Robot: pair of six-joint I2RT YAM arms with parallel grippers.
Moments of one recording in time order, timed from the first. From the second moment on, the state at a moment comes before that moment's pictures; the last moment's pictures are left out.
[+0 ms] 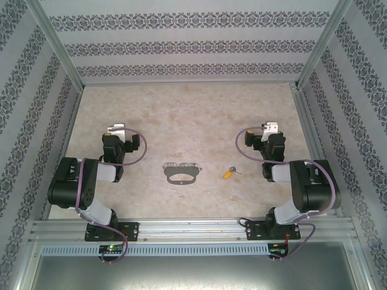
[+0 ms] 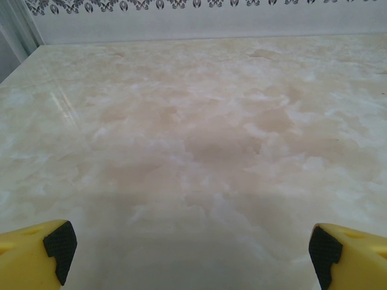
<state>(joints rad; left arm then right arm) -0.01 1.58 0.39 0.84 -0.13 0.00 0.01 1.53 0.37 0.83 0.02 0.03</state>
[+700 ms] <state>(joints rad) -0.03 1.13 0.55 0.31 -0.26 -0.24 -0.10 0.98 0.40 0.50 -0.08 0.46</state>
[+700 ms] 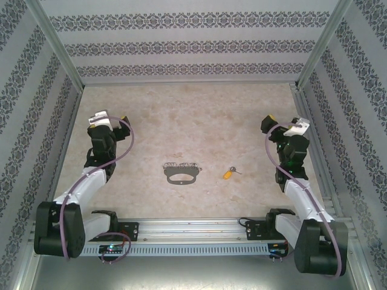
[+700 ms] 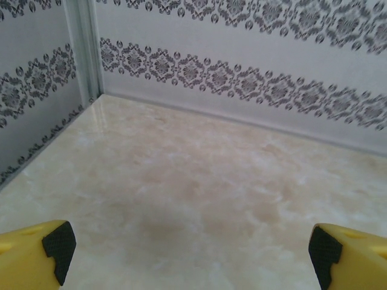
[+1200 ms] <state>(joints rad) -0.38 1.12 0.60 0.00 -0.08 -0.50 0.28 1.07 0.45 0.17 -0.39 0.55</state>
